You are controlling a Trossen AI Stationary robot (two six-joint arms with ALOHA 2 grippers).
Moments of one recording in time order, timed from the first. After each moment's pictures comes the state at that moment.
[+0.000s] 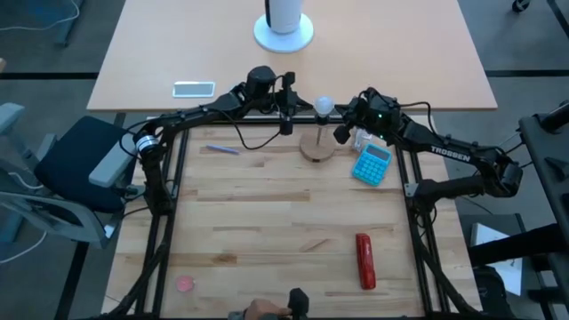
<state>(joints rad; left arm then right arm) 0.58 1.86 1.59 0.00 0.47 0.60 -0.56 1.14 0.86 0.01 0.19 -0.24</state>
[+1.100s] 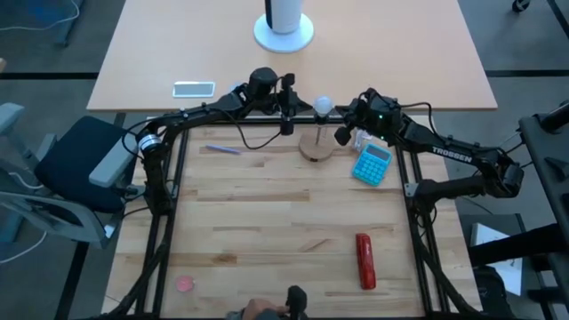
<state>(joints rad) 0.58 1.88 1.59 -0.02 0.45 0.59 -0.55 1.12 0.86 -0.02 0.20 -0.25</state>
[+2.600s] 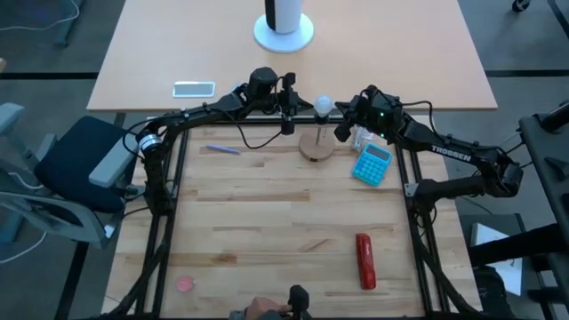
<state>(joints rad) 0.58 1.89 1.59 0.02 0.44 0.60 -0.56 1.13 0.86 0.03 0.18 -0.26</state>
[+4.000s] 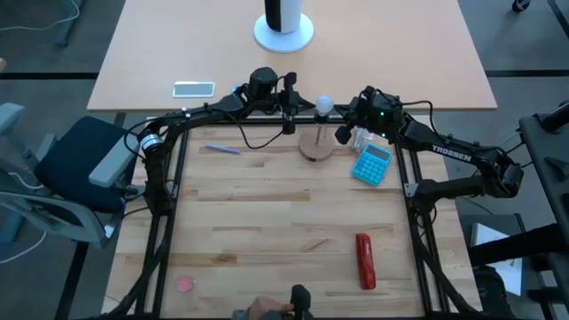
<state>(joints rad) 0.58 1.90 1.59 0.06 0.45 0.59 -0.57 1.13 0.86 0.01 0.10 -0.27</state>
